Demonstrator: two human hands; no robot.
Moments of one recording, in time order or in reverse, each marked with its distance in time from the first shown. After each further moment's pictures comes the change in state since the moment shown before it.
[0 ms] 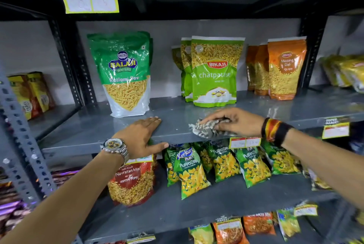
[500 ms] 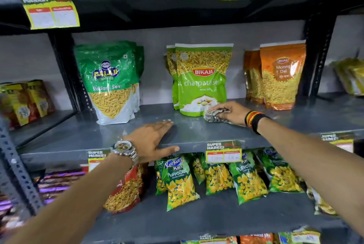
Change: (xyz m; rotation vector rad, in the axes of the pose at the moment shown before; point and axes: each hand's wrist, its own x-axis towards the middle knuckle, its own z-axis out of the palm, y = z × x) left_hand 0.068 0.089 -0.006 0.040 0.030 -0.017; right_hand 0.047 0.122 -0.072 0.027 0.188 0.183
